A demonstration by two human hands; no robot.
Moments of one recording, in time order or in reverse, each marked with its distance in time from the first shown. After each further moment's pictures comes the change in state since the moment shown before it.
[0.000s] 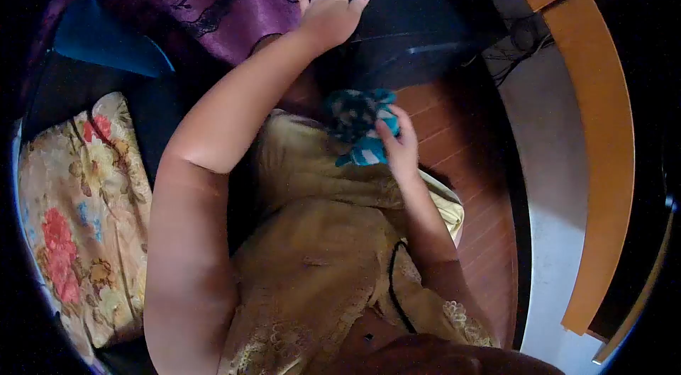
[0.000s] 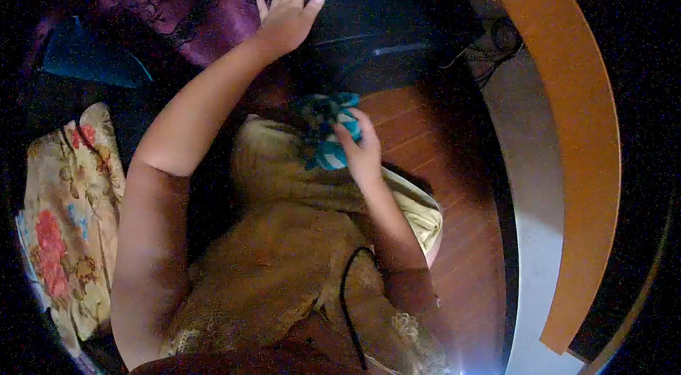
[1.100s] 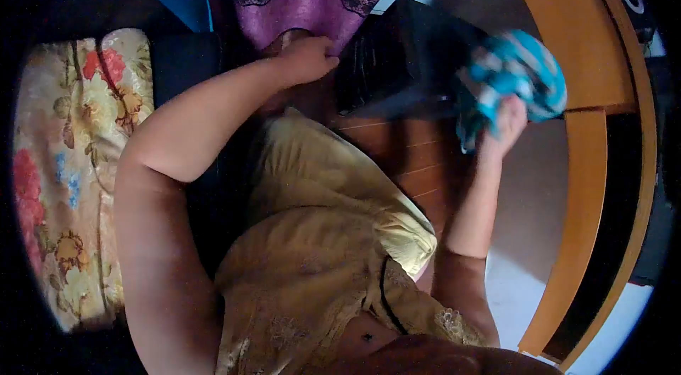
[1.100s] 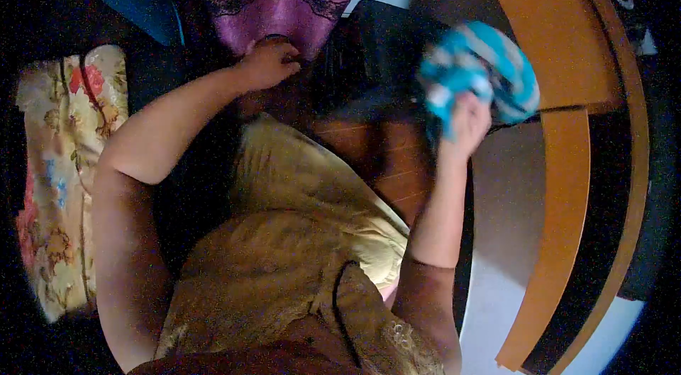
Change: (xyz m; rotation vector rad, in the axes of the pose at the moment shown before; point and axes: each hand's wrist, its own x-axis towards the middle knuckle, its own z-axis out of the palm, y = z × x) left_hand -0.083 -0.122 -0.067 -0.093 -0.474 -0.294; right_hand 0.141 -0.139 -0.042 -0.242 0.131 -0.536
